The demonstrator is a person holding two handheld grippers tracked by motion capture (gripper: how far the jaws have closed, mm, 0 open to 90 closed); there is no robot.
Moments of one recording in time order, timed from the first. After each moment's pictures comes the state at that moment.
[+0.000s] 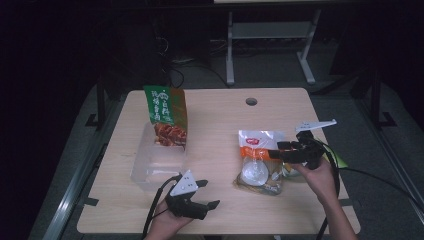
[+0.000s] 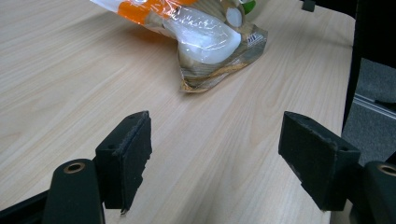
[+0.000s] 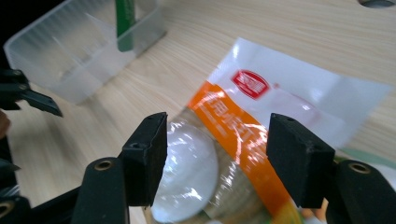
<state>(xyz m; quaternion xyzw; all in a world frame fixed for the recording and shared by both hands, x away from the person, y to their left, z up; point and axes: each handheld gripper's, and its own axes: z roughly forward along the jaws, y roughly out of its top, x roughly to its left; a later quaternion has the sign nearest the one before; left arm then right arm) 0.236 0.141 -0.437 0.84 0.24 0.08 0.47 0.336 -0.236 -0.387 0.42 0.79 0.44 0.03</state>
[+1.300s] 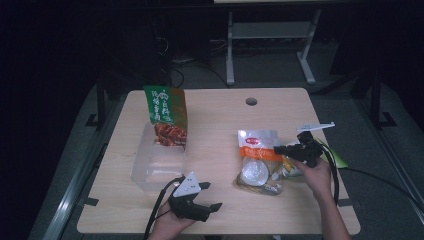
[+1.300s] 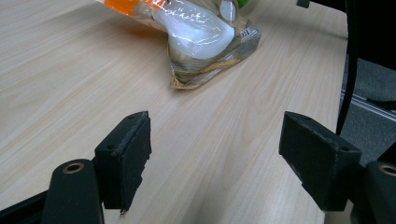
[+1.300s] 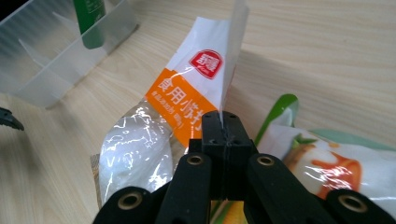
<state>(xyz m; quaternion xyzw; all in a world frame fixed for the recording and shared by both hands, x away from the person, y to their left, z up) 0.235 0.135 -0.443 0.85 0.24 0.07 0.47 0.356 -0.248 -0.421 0.45 0.78 0.44 0.02</state>
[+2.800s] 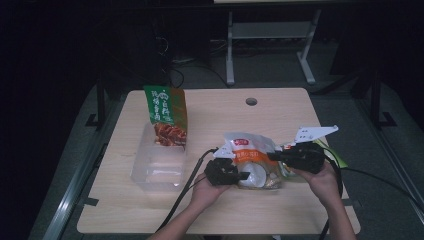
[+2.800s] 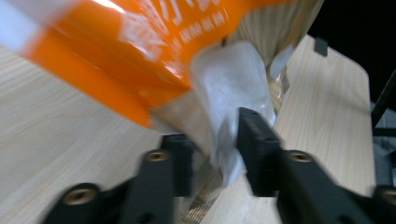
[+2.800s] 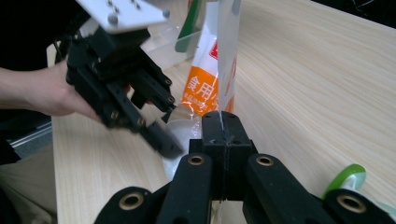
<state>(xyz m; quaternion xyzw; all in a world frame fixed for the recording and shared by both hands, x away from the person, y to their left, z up) 0.317 0.049 -0.439 0.83 0.29 -0.02 0.47 0.308 -0.223 -0.367 0.28 0.83 0.48 0.06</state>
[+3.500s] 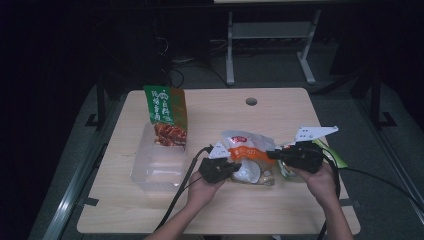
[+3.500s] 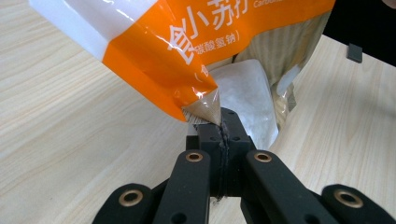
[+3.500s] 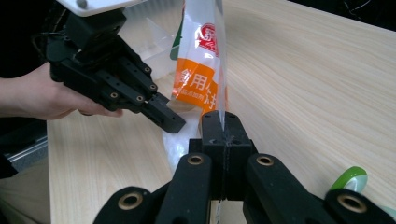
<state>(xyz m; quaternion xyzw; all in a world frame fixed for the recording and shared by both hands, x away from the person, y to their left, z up) 0.311 0.060 -0.429 0.84 0.29 0.07 0.46 0.312 -0.223 -0.373 0.29 0.82 0.49 0.06</state>
